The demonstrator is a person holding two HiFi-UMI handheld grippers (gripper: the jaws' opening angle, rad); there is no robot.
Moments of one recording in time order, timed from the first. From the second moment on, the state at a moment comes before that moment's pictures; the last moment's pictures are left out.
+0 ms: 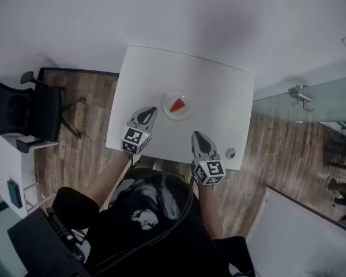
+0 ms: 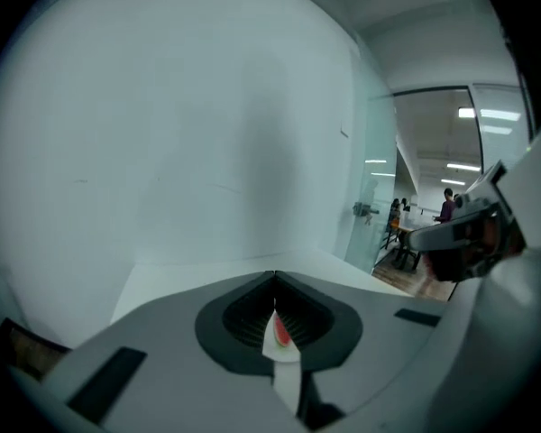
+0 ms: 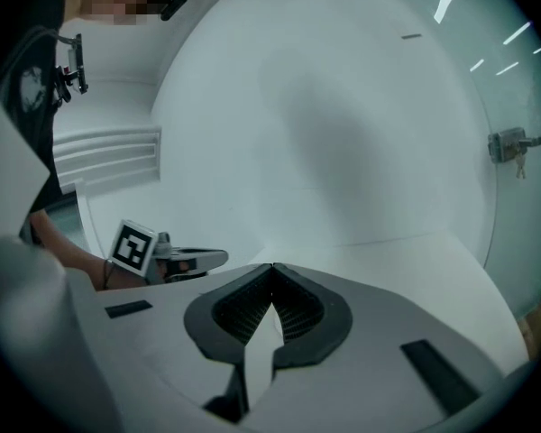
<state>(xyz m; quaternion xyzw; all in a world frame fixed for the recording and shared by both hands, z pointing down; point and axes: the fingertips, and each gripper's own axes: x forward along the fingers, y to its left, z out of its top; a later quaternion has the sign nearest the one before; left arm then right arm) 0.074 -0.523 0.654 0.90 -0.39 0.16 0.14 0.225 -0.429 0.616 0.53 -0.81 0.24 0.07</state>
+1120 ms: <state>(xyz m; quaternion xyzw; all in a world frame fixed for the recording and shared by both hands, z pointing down) 0.056 -0.448 0.584 0.90 -0.40 0.14 0.13 0.204 -0.413 0.567 0.58 -0.80 0.15 0.04</state>
